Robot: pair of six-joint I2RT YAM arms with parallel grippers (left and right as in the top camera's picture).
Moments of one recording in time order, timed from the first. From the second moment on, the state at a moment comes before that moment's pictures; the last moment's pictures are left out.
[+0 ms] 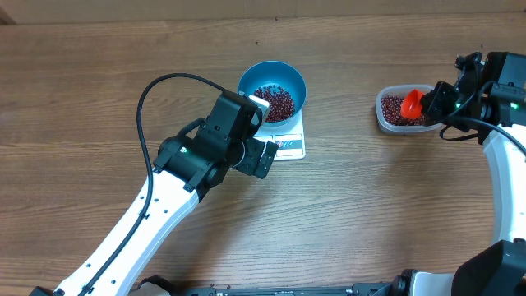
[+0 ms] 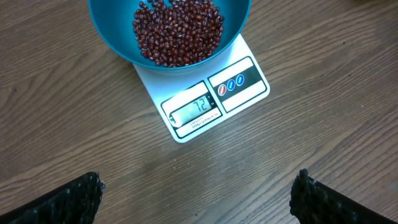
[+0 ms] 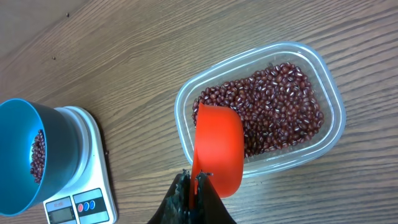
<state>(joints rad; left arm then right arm) -0.55 1.38 1.24 -0.85 -0.04 -0.10 -0.27 1.53 1.31 -0.78 -0.33 0.17</state>
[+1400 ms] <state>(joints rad) -0.55 1.38 1.24 -0.85 -0.04 -0.10 -0.23 1.65 1.31 -0.63 -0.16 -0.08</state>
